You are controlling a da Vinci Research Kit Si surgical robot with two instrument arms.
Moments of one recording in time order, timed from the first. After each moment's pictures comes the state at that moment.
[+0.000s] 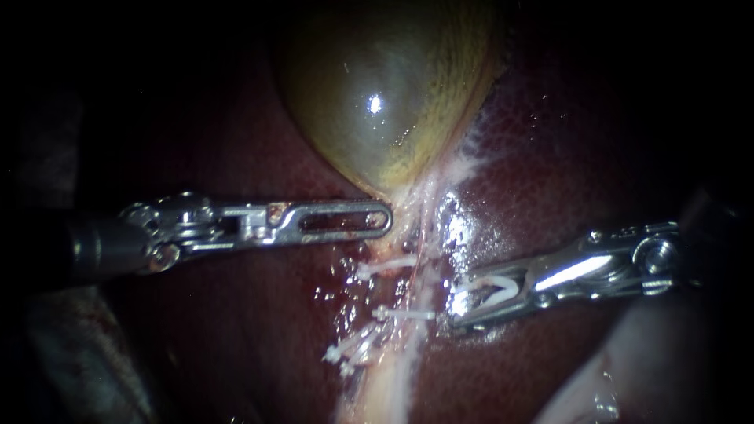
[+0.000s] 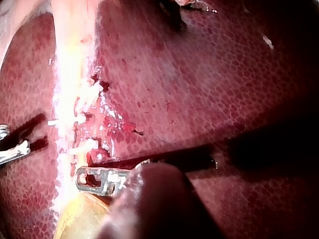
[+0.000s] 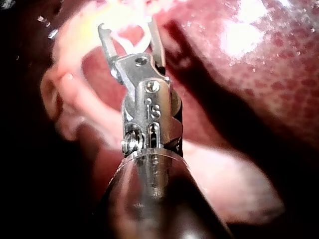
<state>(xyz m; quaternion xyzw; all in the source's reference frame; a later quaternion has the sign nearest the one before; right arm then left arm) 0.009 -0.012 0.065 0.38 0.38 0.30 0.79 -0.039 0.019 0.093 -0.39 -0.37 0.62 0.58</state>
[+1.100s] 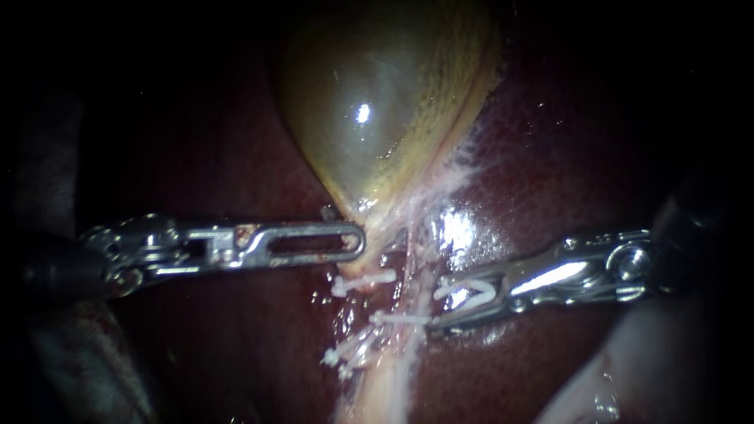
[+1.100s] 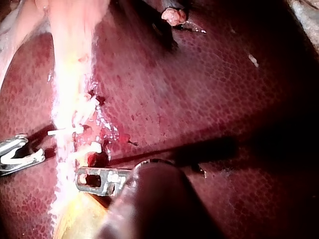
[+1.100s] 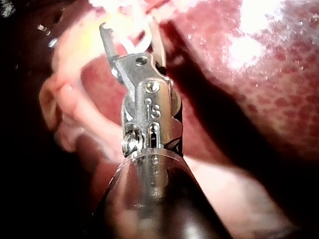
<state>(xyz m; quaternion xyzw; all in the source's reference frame) 0.011 -0.013 0.068 0.37 0.38 0.31 0.79 -0.035 0.016 0.088 -0.39 -0.38 0.62 0.57</state>
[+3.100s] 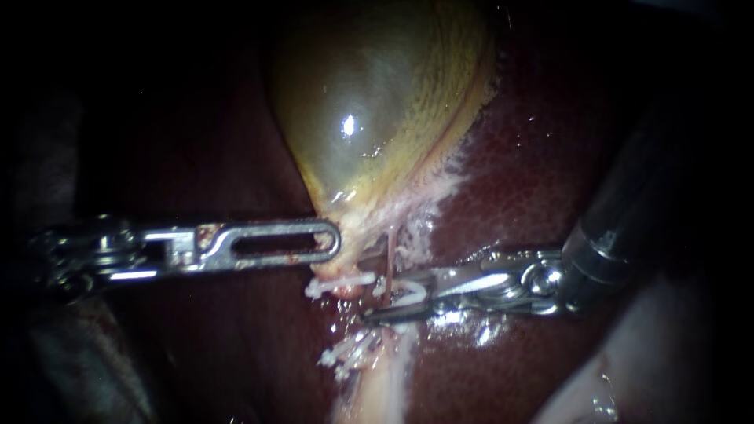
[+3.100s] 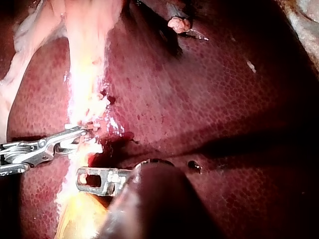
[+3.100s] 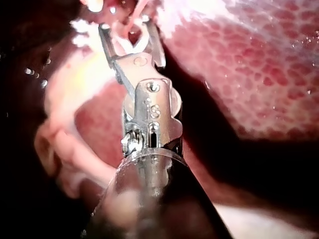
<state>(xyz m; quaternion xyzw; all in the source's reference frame) 0.018 -0.015 0.074 0.37 0.37 0.36 0.77 -0.033 0.016 0.082 -0.38 -0.39 0.61 0.57</state>
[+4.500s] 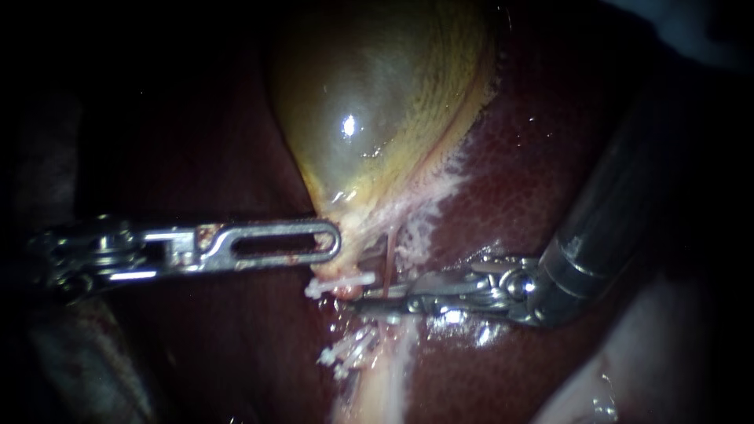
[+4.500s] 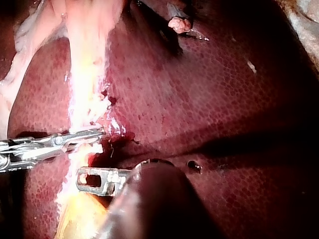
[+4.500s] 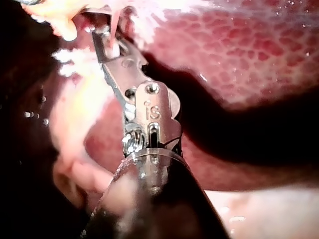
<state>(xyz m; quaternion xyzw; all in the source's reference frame) 0.018 -0.017 0.076 0.40 0.34 0.45 0.73 -0.033 0.016 0.082 -0.38 -0.39 0.61 0.57</state>
